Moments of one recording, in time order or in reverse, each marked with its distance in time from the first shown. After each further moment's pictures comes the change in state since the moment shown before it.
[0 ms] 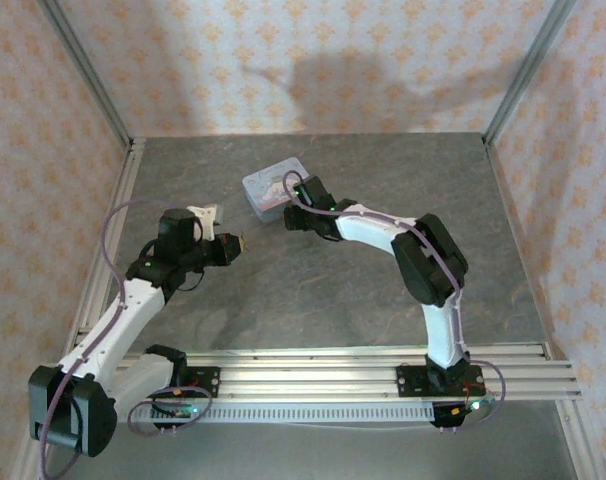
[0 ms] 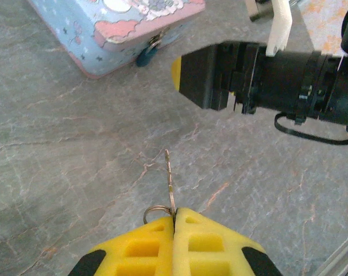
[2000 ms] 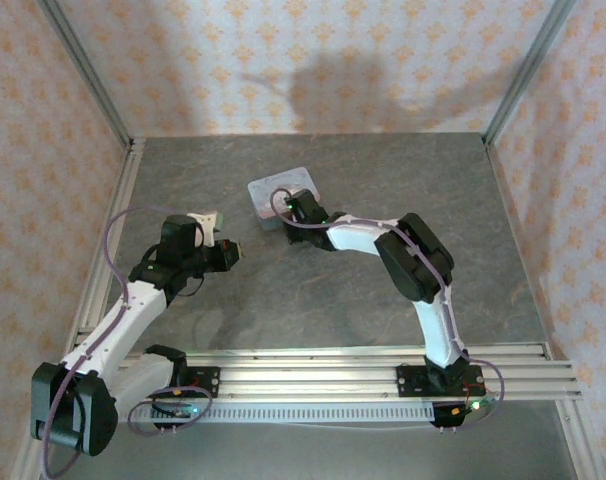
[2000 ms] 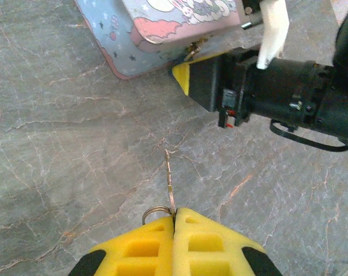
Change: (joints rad) left arm 0.006 0.005 -0.052 0.008 -0.032 0.008; right arm 0.042 0.058 -0.081 0.143 0.002 -0.113
